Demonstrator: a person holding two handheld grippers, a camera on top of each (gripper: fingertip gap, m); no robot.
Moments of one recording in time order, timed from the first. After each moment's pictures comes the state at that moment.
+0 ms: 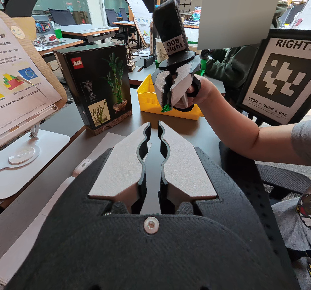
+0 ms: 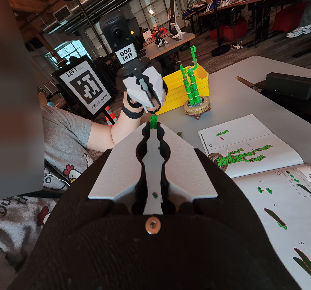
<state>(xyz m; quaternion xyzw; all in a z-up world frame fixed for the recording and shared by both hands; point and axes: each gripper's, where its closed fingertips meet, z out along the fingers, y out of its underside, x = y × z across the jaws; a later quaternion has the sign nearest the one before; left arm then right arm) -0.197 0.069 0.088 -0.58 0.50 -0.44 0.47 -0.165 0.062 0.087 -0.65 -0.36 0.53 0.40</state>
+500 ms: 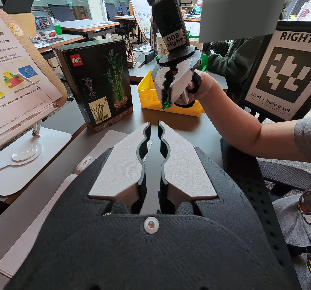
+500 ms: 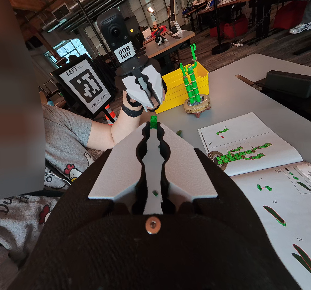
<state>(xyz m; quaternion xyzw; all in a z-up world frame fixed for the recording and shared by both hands) -0.198 0.069 0.085 -0.58 0.51 -0.43 0.47 -0.163 0.061 0.086 -0.65 -0.37 0.53 0.40</state>
